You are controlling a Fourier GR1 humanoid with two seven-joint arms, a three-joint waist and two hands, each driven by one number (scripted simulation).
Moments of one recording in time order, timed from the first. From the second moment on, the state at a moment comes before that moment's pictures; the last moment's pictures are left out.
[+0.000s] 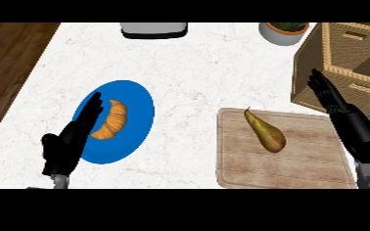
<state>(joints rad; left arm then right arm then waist) 0.02 0.33 -0.20 -1.56 0.12 0.12 0.08 -0.06 -0.58 0.16 -1.55 -0.22 0.01 -0.22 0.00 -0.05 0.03</state>
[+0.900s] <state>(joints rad) -0.15 0.39 -0.04 -1.46 0.21 0.09 0.20 -0.32 -0.54 0.57 -1.76 0.11 0.42 -0.68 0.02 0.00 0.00</state>
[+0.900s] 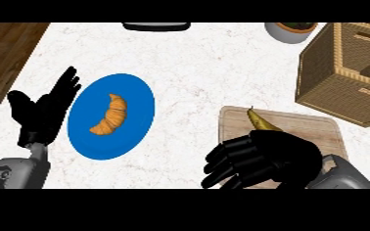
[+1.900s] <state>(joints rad) -0.19 0.38 0.00 -1.40 0.20 0.07 0.21 -0.76 -0.79 0.34 -1.94 0.21 0.79 -0.01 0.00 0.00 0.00</state>
